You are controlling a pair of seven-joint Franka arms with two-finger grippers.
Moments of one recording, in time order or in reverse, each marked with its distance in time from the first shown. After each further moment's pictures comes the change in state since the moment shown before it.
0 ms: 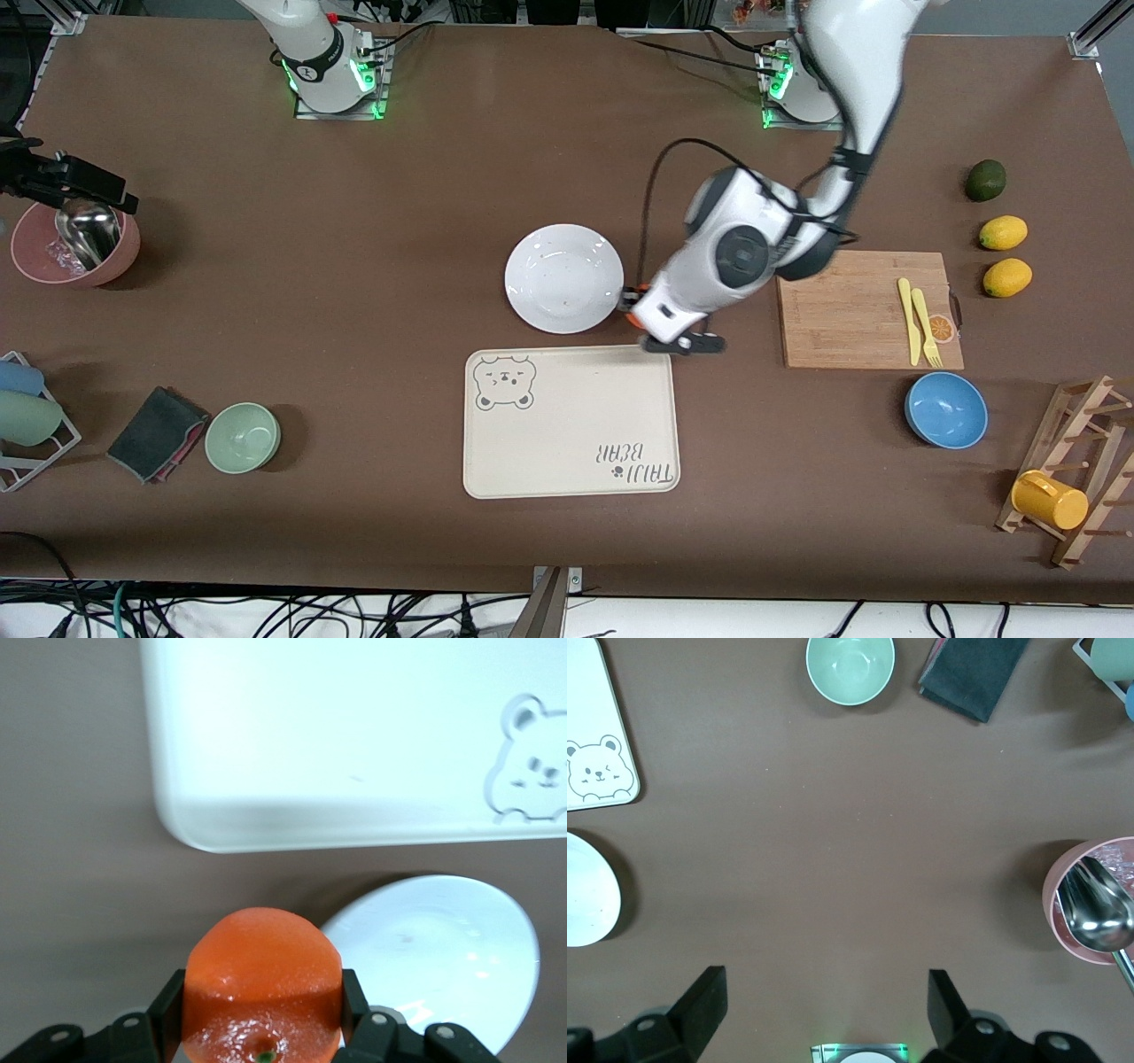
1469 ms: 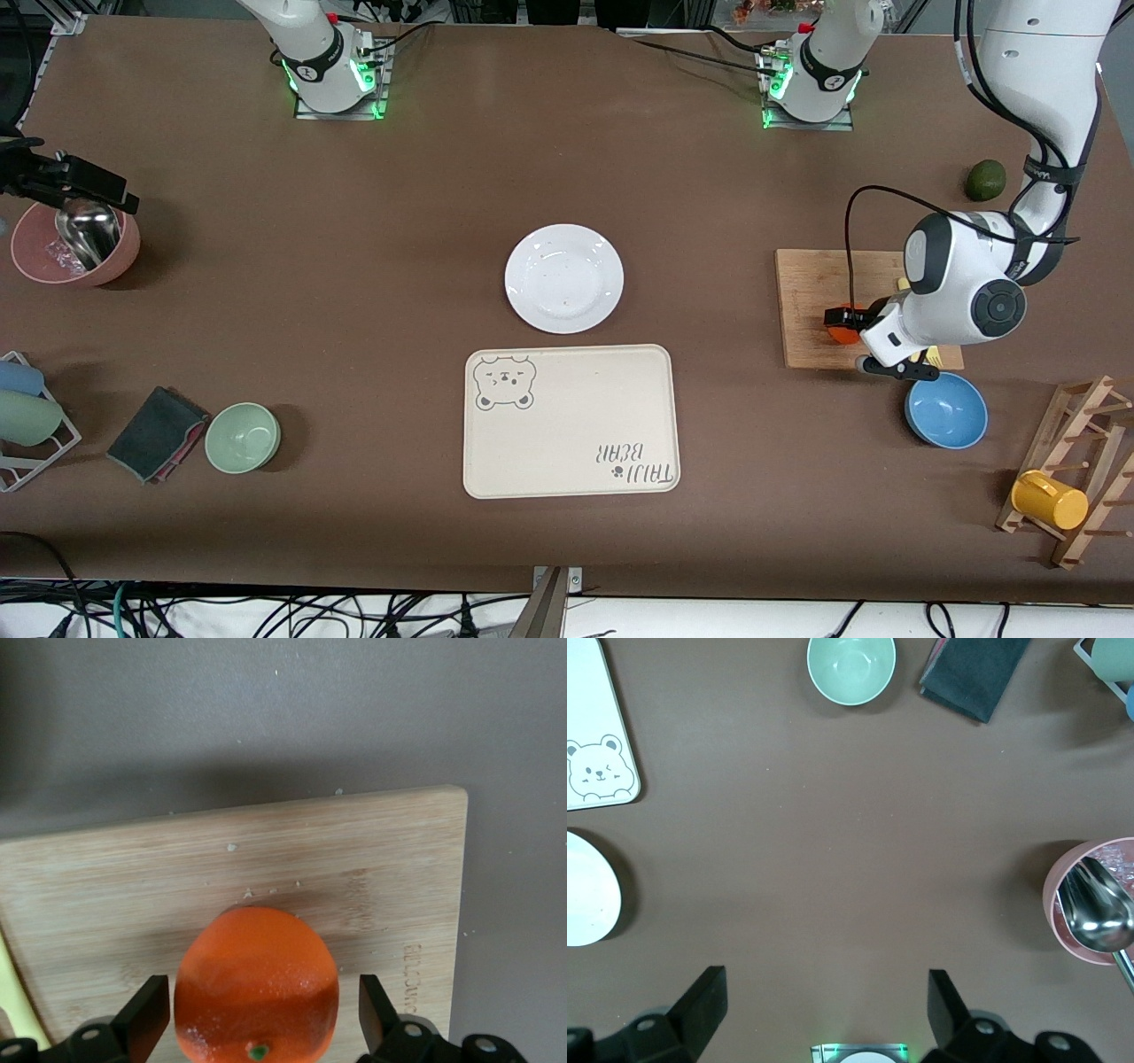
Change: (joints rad) left arm 0.580 -0.089 0.033 -0.304 0.223 0.000 0.639; right arm 0.000 0.000 0.001 0.000 0.000 0.000 0.000
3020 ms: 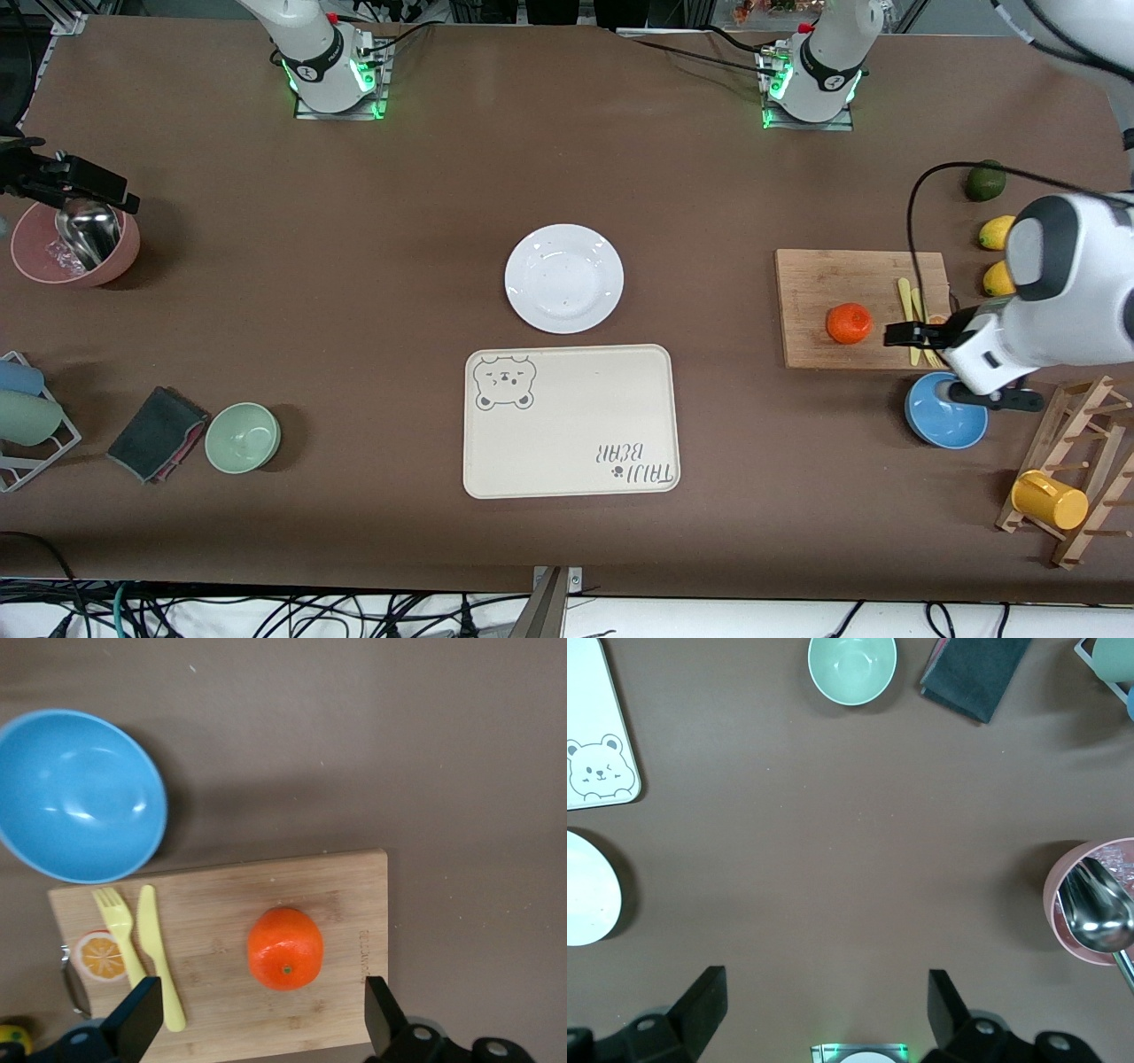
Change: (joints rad) left arm 0.002 -0.014 0.004 0.383 0.000 -0.364 -0.001; right arm 0.000 0.000 0.002 0.000 0.000 0.000 0.000
